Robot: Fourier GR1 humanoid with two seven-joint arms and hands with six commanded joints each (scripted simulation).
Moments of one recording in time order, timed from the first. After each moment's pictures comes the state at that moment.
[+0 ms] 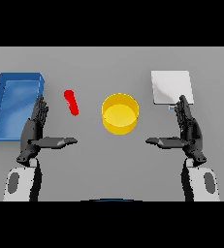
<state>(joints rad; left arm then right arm) 0.00 0.00 0.00 -1.57 0.00 0.00 0.00 0.00 0.00 0.00 -1.57 0.00 0.00 0.00</state>
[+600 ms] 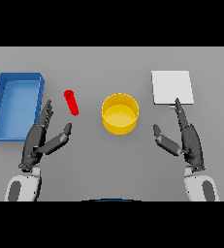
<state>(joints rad) 0.09 0.04 -0.13 -1.72 -0.16 0.00 0.05 0.08 -0.07 0.12 -1.68 0.26 -0.05 -0.10</state>
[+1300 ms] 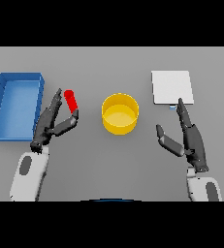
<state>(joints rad) -0.17 0.03 -0.06 -1.38 -0.16 0.00 0.05 0.10 -0.07 0.10 -1.71 0.18 -0.01 -0.10</state>
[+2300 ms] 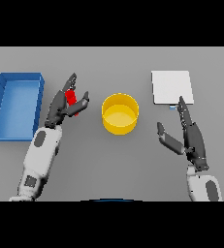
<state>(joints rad) -0.49 0.00 0.04 -0.95 -0.15 0.04 -0.10 0.08 -0.07 0.10 -1.71 0.18 -0.02 -0.08</state>
